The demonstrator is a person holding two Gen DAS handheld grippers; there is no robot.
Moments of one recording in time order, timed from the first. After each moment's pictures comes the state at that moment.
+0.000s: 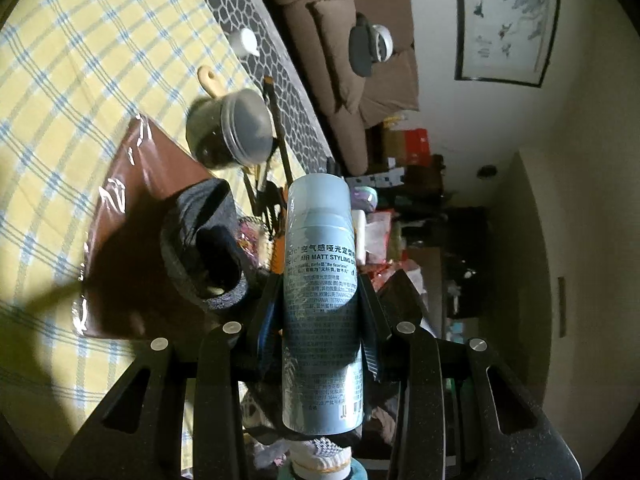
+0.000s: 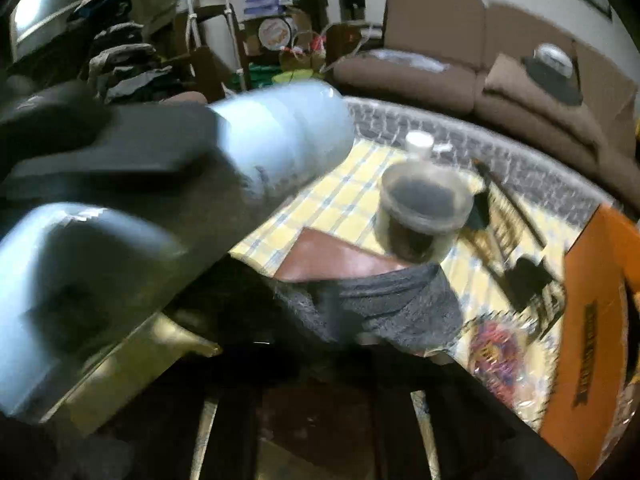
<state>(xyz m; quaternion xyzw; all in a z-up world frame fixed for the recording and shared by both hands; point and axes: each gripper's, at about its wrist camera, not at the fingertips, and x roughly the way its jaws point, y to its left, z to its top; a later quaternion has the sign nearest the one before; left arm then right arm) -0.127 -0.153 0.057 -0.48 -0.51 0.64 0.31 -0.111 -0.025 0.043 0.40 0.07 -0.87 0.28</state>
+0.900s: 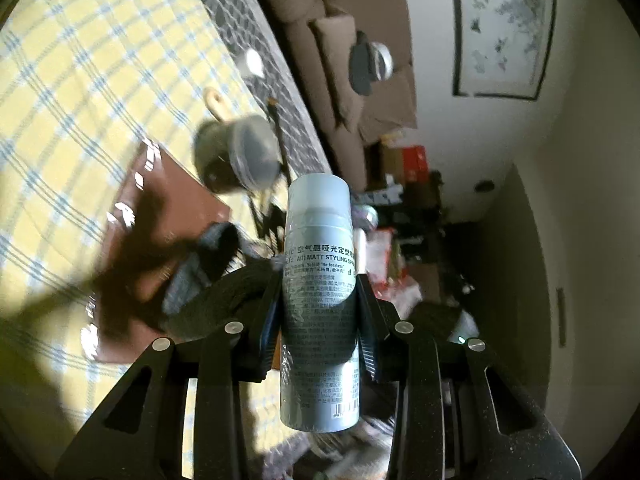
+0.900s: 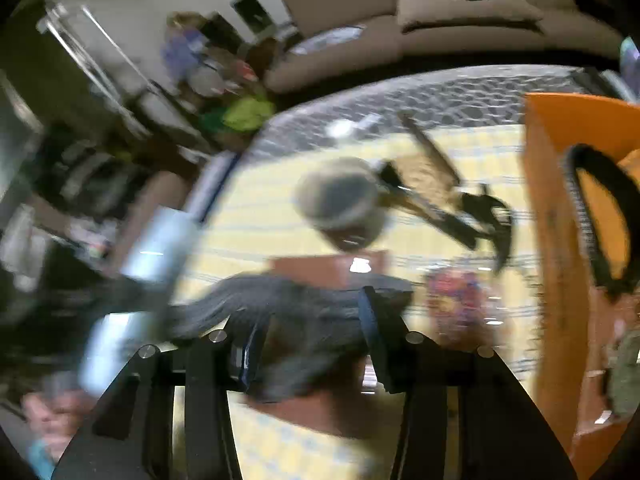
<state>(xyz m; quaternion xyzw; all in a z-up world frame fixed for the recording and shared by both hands) -0.133 -0.167 0.046 -0.45 -0.53 0.66 0.28 -0.126 0.065 0.084 0.44 -0.17 -0.84 0.28</state>
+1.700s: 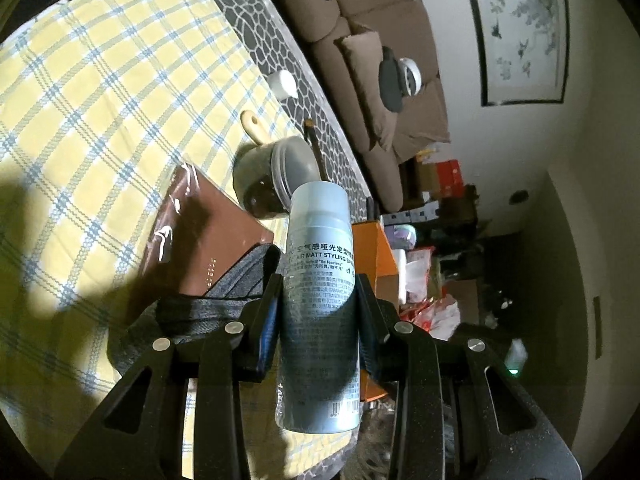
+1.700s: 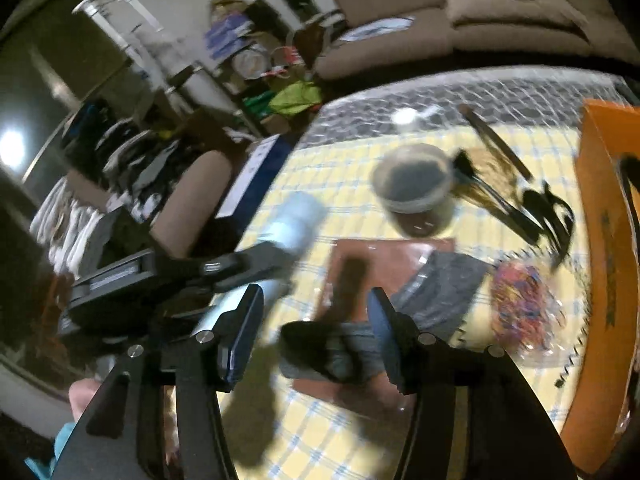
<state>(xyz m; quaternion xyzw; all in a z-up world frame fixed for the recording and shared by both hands) -0.141 -0.168 0.036 -0.46 -0.50 0.70 0.23 -0.118 0.042 0.079 0.47 -0.14 -0.82 0.29</state>
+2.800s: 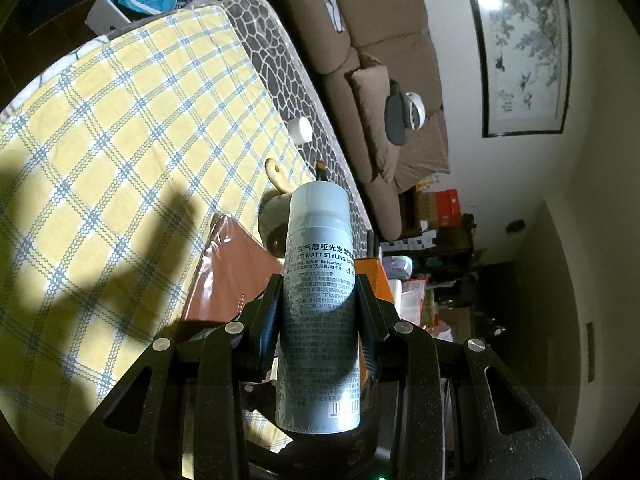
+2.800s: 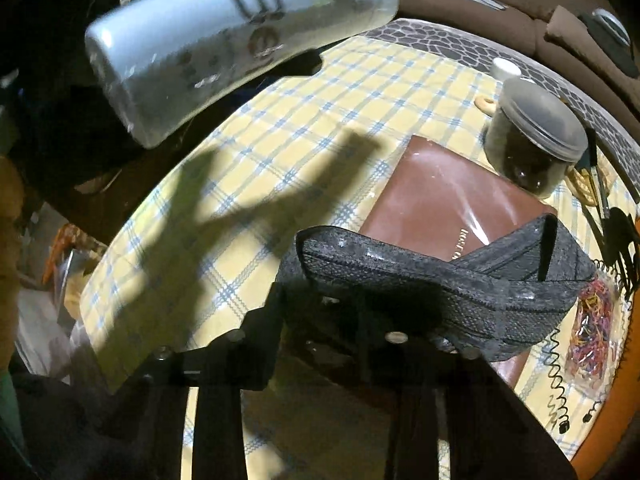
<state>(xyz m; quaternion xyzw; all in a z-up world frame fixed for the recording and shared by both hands) -0.140 -0.221 0.035 -0.43 -0.52 0.70 0.20 -0.075 -0.084 0.005 0.51 0.12 -0.78 0.35</state>
